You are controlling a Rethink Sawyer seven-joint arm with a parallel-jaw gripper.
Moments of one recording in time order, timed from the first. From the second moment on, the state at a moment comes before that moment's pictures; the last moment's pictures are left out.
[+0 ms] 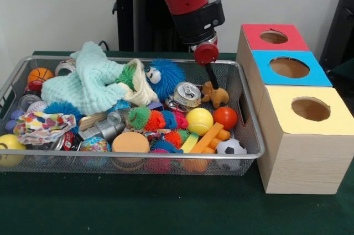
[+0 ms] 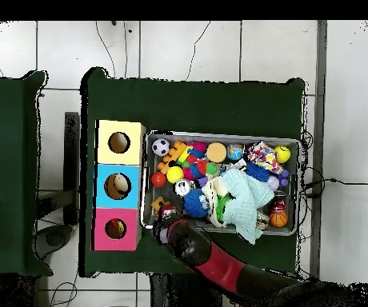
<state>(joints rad) -0.73 -0.38 0.46 2.33 0.21 -0.27 2.52</state>
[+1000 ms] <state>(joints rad) -0.63 -0.31 0.44 2.32 0.10 -0.51 2.52</state>
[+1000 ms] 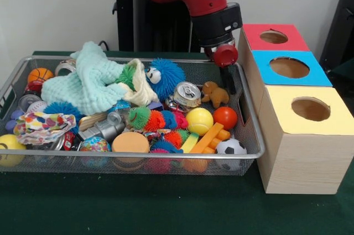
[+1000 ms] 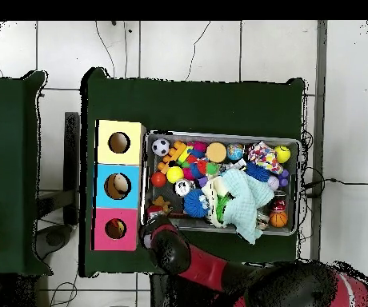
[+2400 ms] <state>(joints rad) -0.54 -0.39 0.30 2.30 0.12 -0.52 2.52</state>
